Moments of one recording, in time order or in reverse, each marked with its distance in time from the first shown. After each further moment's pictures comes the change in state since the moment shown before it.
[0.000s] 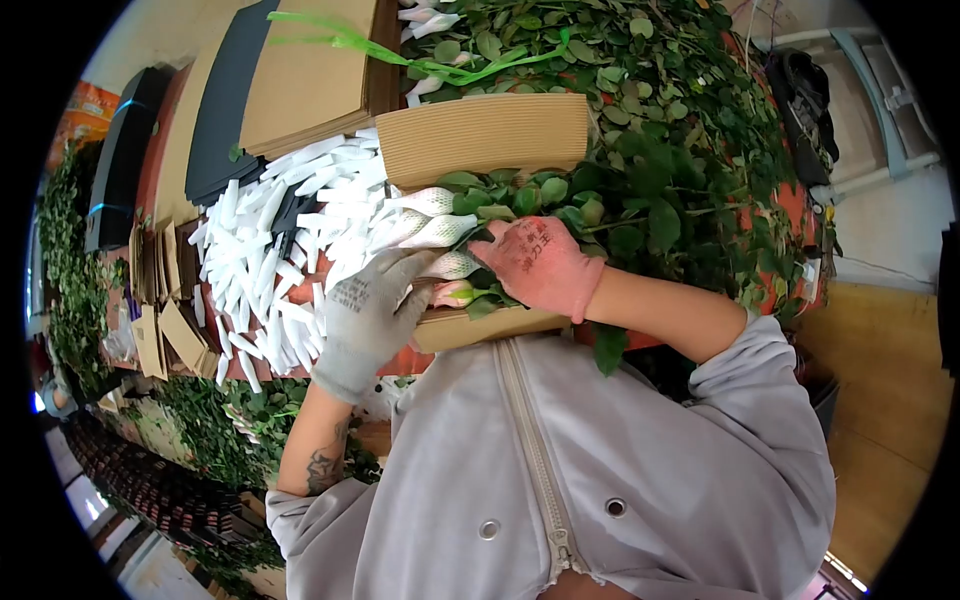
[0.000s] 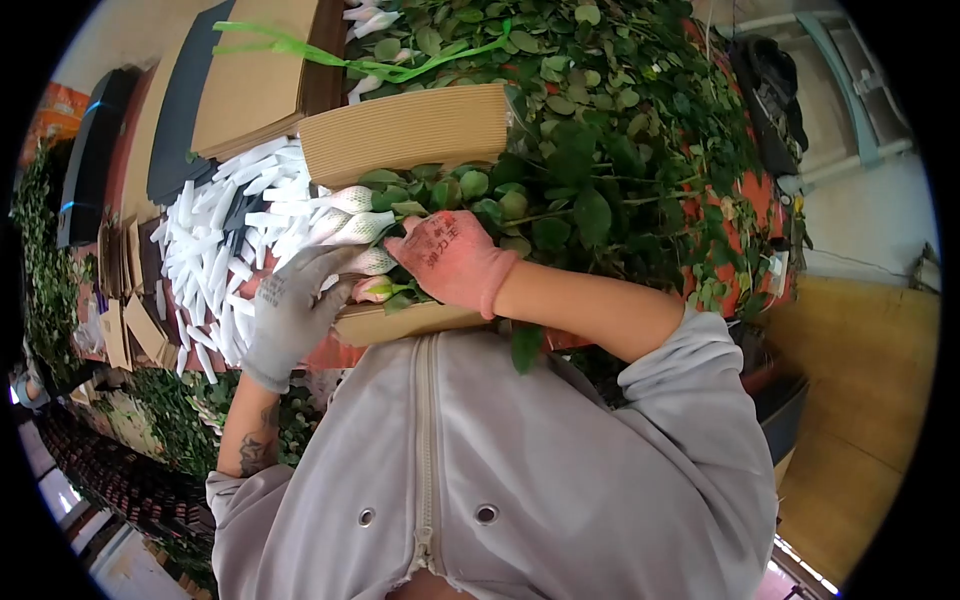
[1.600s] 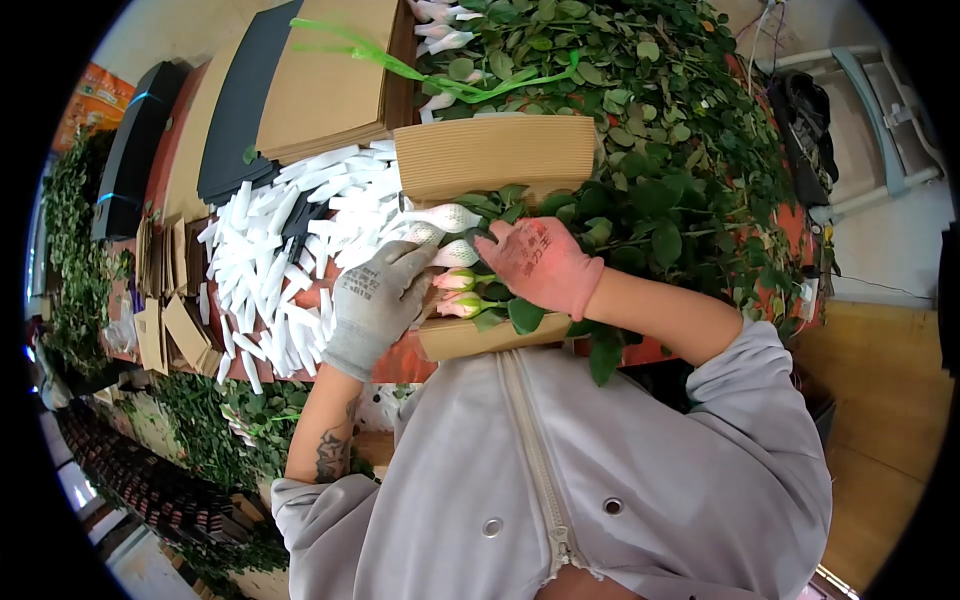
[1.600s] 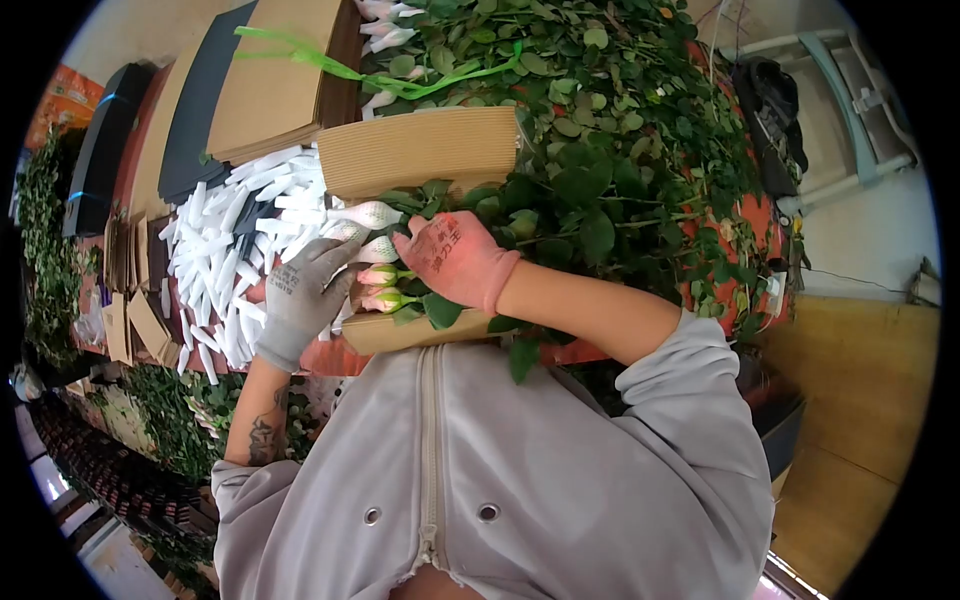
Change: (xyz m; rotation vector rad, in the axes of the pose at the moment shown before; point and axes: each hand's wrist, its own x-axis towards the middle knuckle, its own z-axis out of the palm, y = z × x) left_hand 0.011 -0.014 0.005 0.123 0.040 -0.056; right_hand 0.017 0.009 -0.020 -0.160 -0.133 -0.032
